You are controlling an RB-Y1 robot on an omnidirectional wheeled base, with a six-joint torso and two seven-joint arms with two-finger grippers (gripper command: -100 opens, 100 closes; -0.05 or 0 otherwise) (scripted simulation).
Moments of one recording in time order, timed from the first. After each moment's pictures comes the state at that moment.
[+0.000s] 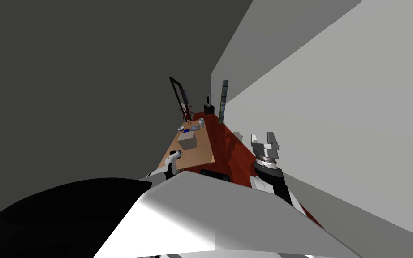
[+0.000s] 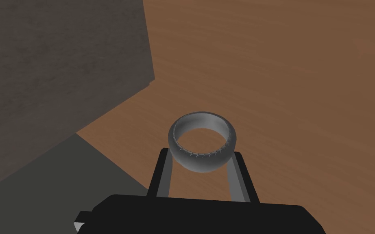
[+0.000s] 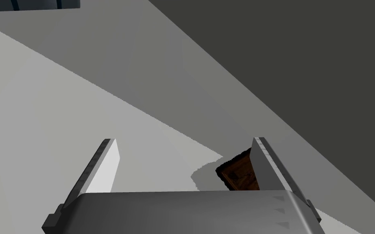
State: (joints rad) left arm -0.26 0.36 0.75 -0.58 0.13 0.38 -0.42; right arm 0.54 -0.05 0.07 -2.24 0.09 -0.53 -0.14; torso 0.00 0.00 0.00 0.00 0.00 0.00
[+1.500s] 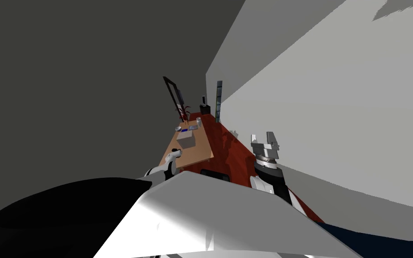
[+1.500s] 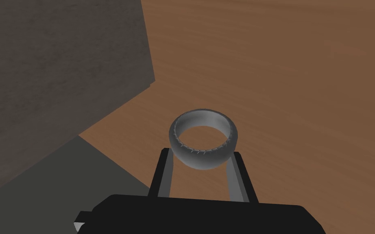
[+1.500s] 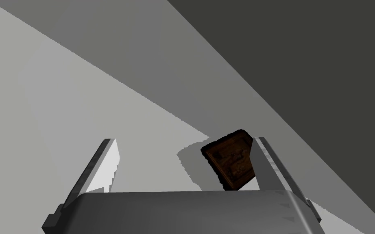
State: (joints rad) left arm -0.29 0.40 0.62 -0.57 0.02 0.41 -0.14; right arm 0.54 -0.05 0.07 -2.24 0.09 -0.53 -0.14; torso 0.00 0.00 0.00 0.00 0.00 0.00
